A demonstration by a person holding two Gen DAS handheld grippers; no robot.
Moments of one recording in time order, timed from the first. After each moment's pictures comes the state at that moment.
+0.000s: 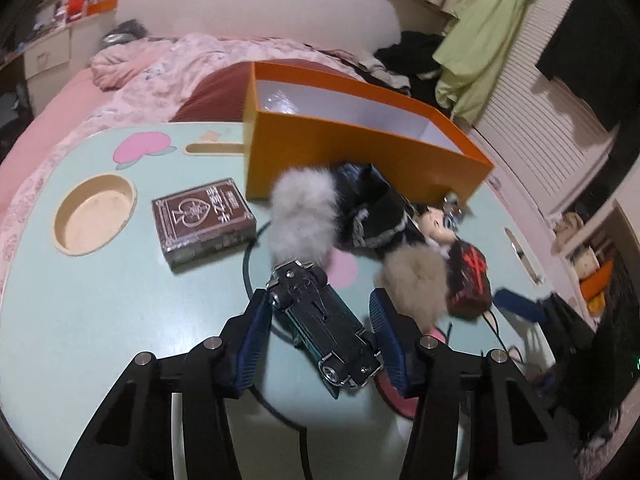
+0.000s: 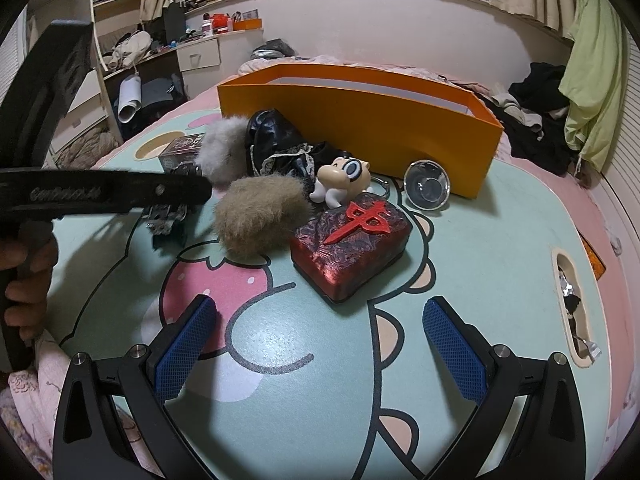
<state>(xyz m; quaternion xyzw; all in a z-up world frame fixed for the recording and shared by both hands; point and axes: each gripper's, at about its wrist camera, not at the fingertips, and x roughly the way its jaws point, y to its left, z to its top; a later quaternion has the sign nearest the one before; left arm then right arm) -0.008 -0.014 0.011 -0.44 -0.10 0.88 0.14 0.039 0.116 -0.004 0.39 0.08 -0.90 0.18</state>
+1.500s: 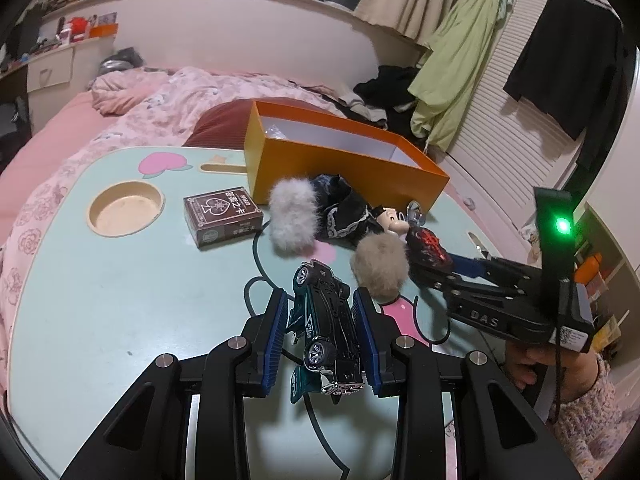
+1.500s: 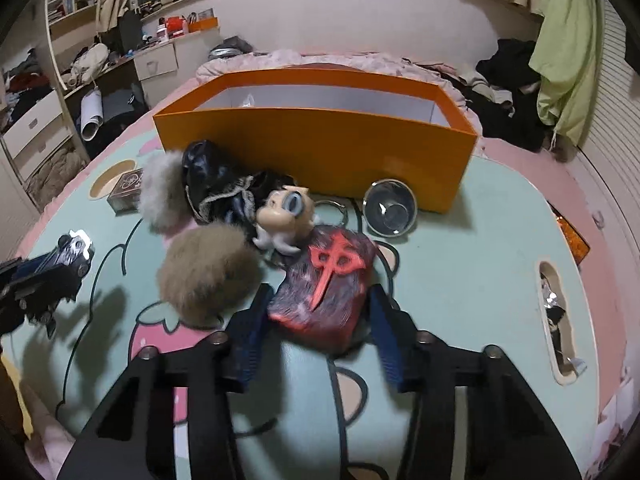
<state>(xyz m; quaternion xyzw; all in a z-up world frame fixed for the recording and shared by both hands) 0.046 -0.037 0.027 -0.37 -0.11 0.91 0.16 0.009 0.122 0.010 0.42 0.05 -0.90 0.11</state>
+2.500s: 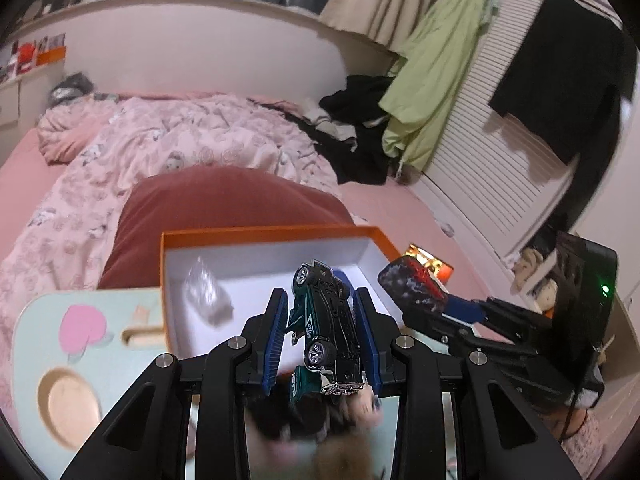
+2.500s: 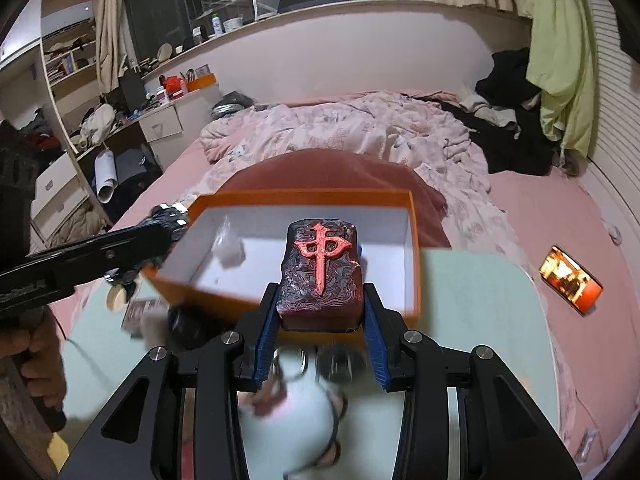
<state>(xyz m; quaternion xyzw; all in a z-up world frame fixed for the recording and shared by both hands) -0.123 0.007 0.091 -0.36 -0.11 0.90 0.22 -0.079 0.161 0.076 0.37 -0.03 -0.92 0.15</state>
